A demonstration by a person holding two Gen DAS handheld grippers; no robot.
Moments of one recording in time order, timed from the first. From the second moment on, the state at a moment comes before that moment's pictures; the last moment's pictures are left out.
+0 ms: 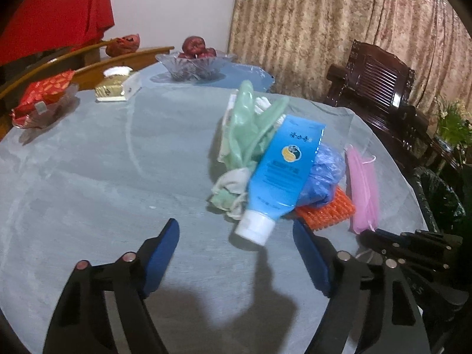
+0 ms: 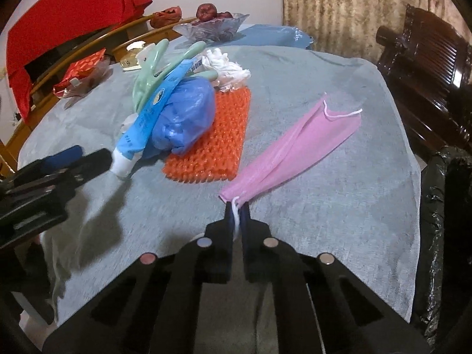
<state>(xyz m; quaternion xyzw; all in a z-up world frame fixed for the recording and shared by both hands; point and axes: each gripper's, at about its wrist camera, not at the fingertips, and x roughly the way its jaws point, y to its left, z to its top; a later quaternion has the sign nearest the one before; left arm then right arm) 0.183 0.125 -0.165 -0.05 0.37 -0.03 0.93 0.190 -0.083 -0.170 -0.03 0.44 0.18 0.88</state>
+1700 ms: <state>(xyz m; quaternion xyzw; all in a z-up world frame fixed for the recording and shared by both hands) 0.188 0.079 -0.186 -0.07 0.43 -0.11 0.90 0.215 -0.127 -0.177 0.00 0.46 0.12 0.88</state>
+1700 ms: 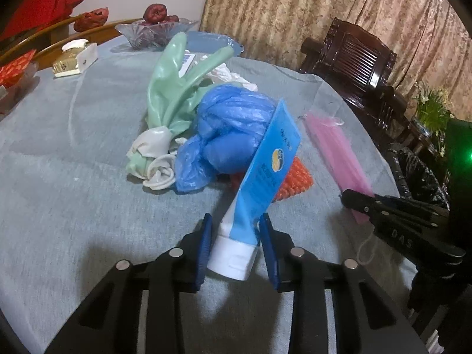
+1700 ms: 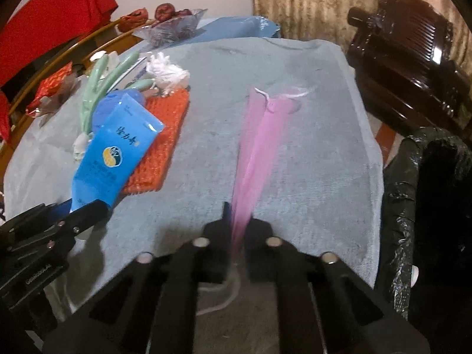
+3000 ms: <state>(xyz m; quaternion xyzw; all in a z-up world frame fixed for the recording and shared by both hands) 0.166 0.023 -0.189 -0.01 0.44 -0.09 0.89 0.167 -0.160 -0.144 0.03 0.44 0.14 0.89</state>
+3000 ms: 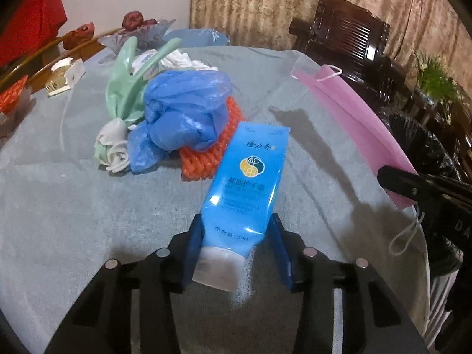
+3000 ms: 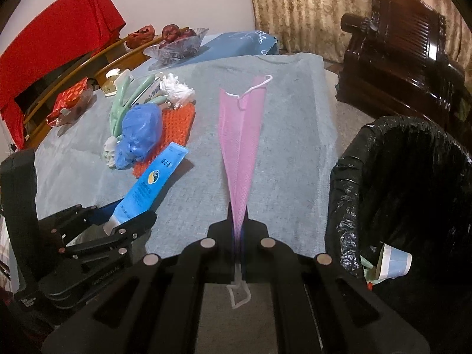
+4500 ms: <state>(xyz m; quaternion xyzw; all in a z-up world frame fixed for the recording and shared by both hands) 0.164 -0.134 -0.067 -0.01 0.30 -0.25 0.92 0.093 -0.346 -0.048 0.07 0.31 -0.01 0.95</state>
